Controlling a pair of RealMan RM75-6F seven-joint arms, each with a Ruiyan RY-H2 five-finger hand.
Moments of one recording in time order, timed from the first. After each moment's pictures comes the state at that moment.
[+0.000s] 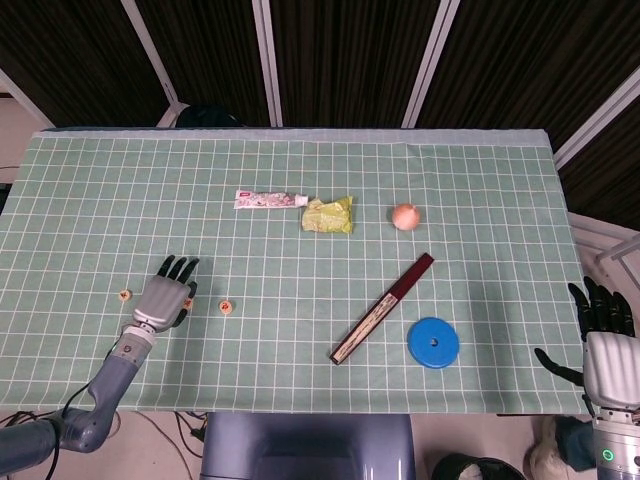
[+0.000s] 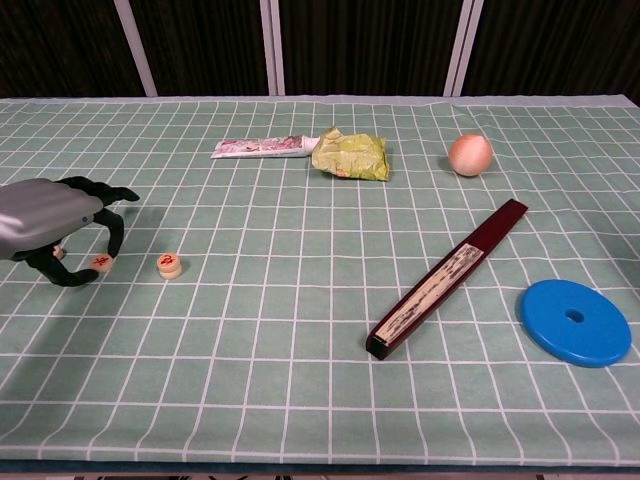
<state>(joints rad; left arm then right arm) -0.60 -1.54 -0.02 -1.33 1.17 0.98 0.52 0.02 -1.20 0.13 -1.65 -1.45 1.59 -0.14</state>
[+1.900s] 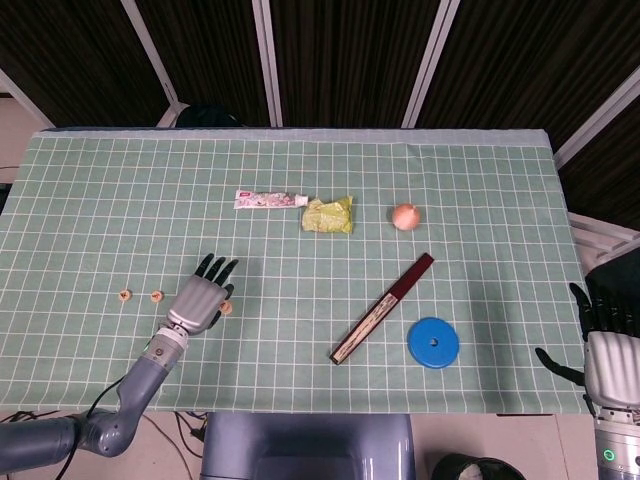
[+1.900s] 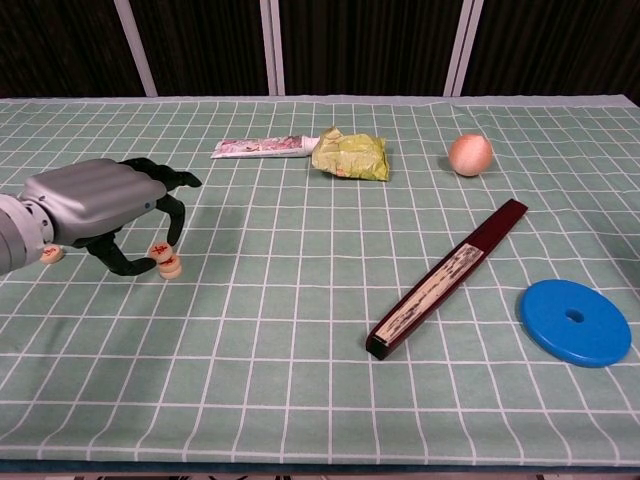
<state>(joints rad) -0.67 -1.55 -0.06 -1.53 1.11 1.01 0.73 0.02 -1.20 0.13 -1.65 -1.45 1.59 -0.13</state>
